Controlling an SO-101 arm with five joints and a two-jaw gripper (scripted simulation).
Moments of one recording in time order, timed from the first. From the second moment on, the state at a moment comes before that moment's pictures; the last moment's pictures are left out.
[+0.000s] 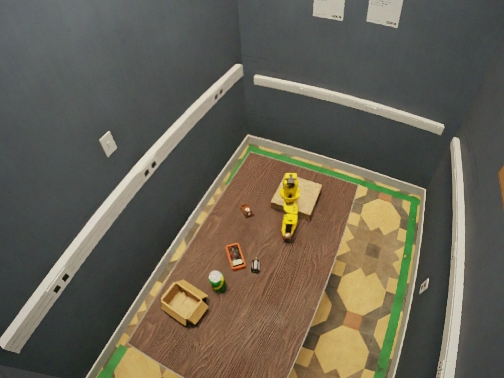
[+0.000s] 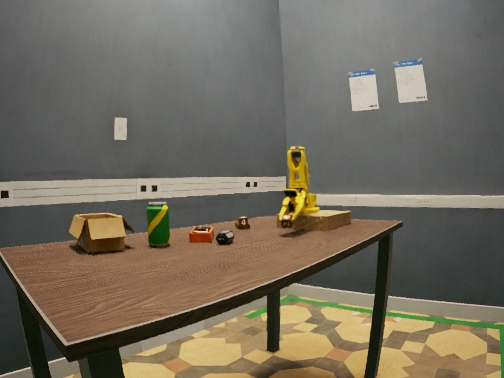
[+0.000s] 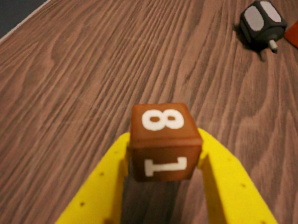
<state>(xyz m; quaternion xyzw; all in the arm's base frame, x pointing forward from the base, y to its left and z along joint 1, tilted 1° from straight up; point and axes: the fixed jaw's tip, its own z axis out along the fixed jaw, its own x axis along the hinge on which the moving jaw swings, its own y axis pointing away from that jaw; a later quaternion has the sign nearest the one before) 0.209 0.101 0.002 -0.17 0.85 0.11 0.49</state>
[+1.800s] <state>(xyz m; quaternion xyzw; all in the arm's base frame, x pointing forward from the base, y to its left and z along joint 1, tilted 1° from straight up) 0.205 0.096 0.006 -0.16 0.82 0.11 0.54</state>
